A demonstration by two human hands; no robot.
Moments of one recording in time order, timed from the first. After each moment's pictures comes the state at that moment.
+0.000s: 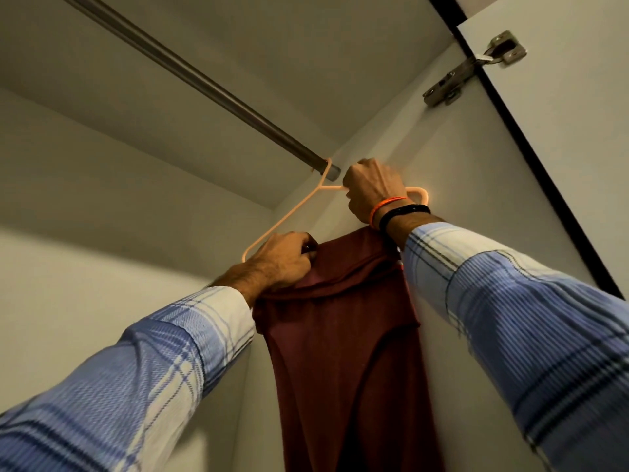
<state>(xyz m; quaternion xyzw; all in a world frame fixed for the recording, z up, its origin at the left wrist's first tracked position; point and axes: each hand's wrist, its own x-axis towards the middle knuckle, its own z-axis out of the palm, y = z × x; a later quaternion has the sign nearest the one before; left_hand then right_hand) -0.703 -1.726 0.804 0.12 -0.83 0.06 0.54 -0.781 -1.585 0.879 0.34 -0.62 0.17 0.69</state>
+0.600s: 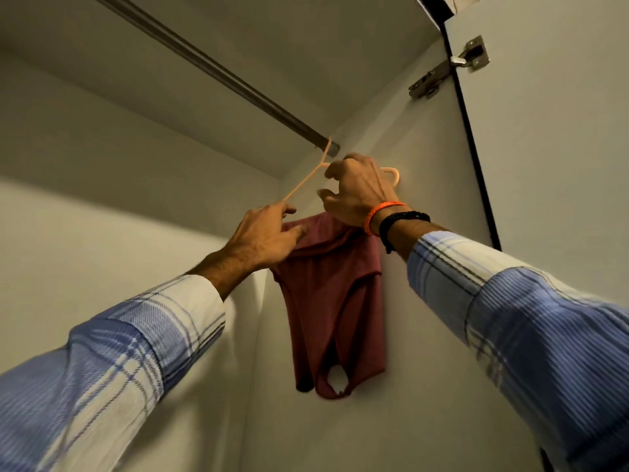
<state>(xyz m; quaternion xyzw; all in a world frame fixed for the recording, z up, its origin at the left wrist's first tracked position) -0.615 -1.662 0.724 0.14 -0.79 -0.02 0.60 -0.704 -1.528 0.779 0.46 -0.63 0.26 0.57</state>
